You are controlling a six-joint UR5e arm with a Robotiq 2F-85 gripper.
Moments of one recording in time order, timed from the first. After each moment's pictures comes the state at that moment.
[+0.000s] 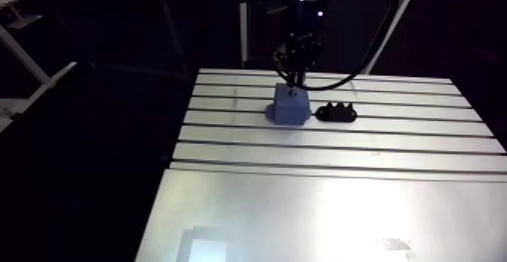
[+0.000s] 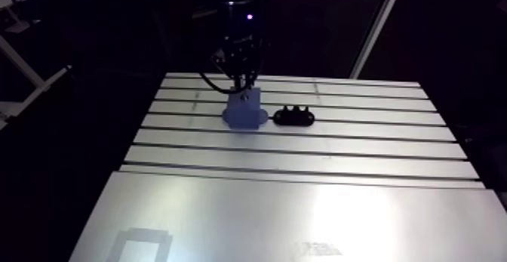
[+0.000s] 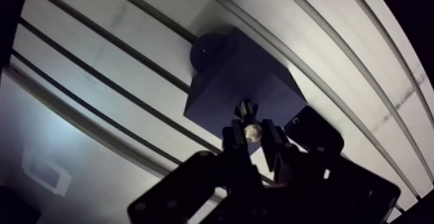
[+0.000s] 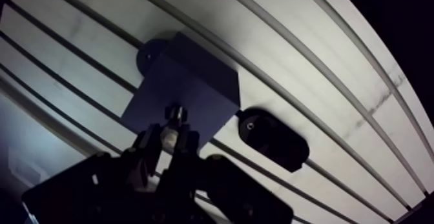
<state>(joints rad) 0.02 -1.15 1.64 -1.90 -1.63 -2.20</state>
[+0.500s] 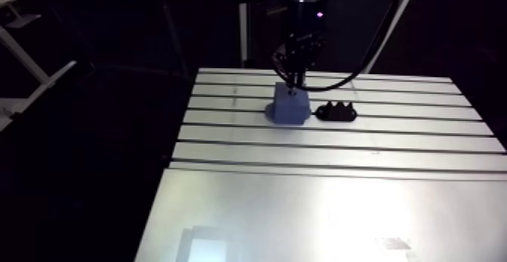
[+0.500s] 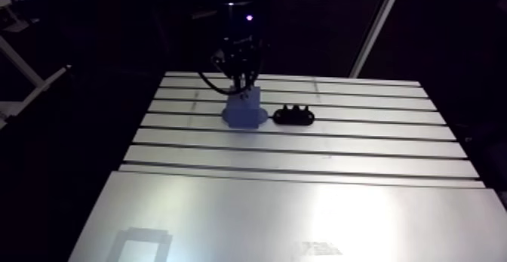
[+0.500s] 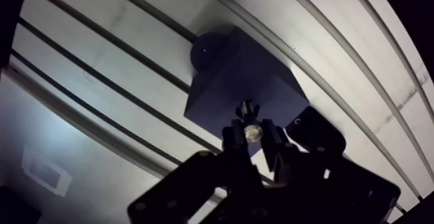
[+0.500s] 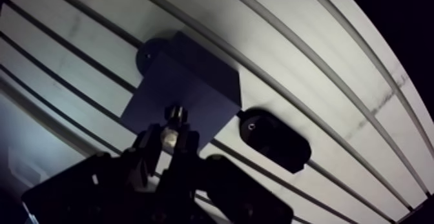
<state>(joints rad) 0.02 -1.14 1.64 -1.90 -1.62 -2.20</state>
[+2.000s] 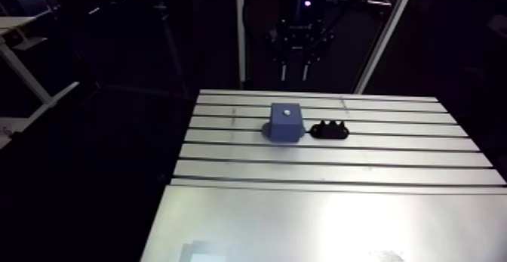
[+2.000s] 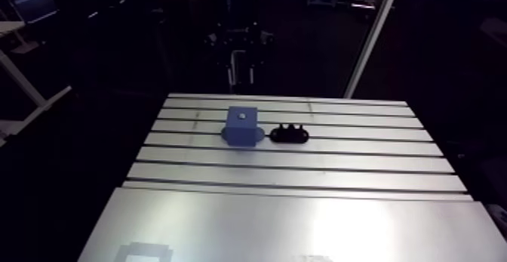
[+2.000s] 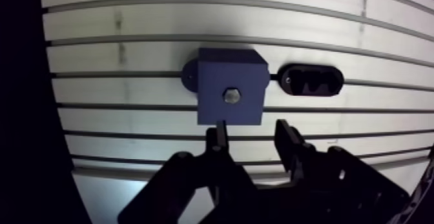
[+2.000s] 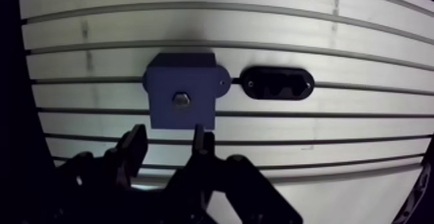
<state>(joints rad) 0.01 -1.24 1.60 -1.86 -1.60 -1.58</state>
